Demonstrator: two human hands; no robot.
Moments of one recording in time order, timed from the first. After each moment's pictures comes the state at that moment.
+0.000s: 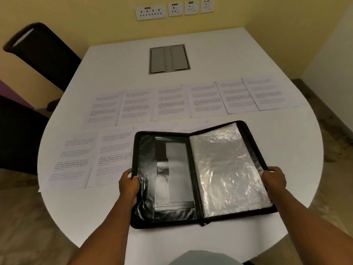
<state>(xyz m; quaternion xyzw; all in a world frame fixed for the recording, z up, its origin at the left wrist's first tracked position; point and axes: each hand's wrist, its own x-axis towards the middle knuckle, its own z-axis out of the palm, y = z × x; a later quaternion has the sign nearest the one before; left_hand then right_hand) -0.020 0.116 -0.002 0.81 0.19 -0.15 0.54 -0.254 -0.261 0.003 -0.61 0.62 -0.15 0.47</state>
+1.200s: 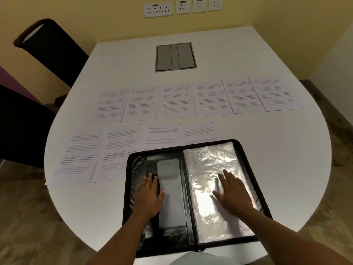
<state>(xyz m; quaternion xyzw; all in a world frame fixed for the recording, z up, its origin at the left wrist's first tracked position) -0.077 0.124 -0.030 0.95 -0.24 -0.17 0.07 -0.231 -0.154 -0.032 -0.96 0.22 0.13 0.12</state>
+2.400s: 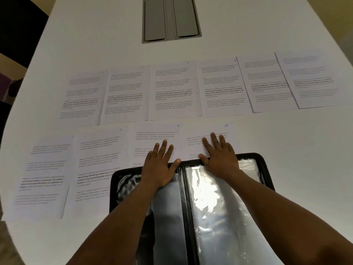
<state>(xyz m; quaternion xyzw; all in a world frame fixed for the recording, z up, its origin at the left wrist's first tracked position) 0.105 -0.021 -0.075 0.92 -0.32 -0.19 0.04 0.001 -0.240 -0.061 -0.96 0.19 0.19 0.11</state>
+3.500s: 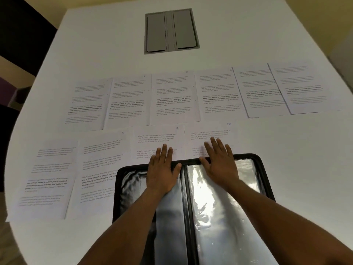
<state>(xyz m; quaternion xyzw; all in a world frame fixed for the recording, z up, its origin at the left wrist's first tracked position) 0.079 -0.025 -0.063 0.94 -0.30 -0.14 0.08 -0.020 -0.225 -0.038 -0.97 0.21 0.08 0.14</state>
